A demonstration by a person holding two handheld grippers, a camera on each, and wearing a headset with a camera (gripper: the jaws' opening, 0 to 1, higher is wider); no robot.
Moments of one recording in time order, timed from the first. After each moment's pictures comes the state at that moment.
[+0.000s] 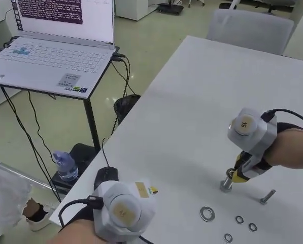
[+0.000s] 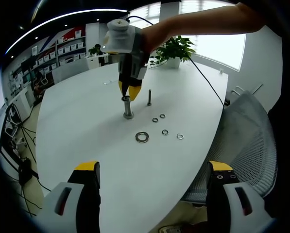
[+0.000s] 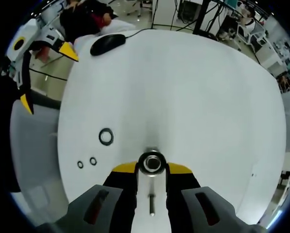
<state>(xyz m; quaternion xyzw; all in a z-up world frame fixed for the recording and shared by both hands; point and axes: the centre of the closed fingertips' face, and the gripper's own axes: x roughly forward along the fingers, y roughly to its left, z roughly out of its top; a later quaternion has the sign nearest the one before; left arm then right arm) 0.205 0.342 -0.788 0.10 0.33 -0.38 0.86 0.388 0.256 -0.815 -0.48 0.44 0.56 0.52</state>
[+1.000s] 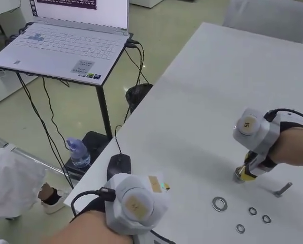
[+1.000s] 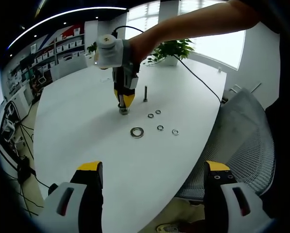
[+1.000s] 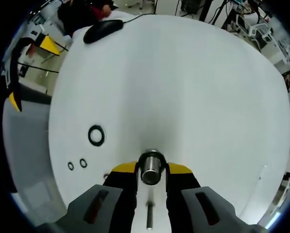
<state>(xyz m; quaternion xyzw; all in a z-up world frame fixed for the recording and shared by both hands) 0.190 0.339 -0.793 0.10 0.34 -0.38 0.86 0.380 0.256 -0.849 -0.49 0.46 0.55 0.50</state>
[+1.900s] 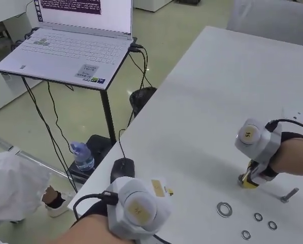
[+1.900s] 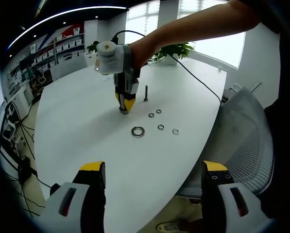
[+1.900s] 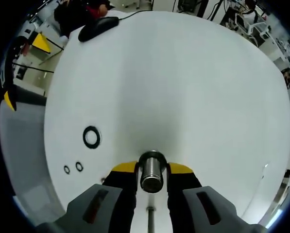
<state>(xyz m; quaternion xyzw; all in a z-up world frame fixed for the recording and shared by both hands) 0.192 0.340 -0.790 0.10 0.34 -0.38 0.85 0.386 0.256 -0.861 -0.49 0.46 0.55 0.51</state>
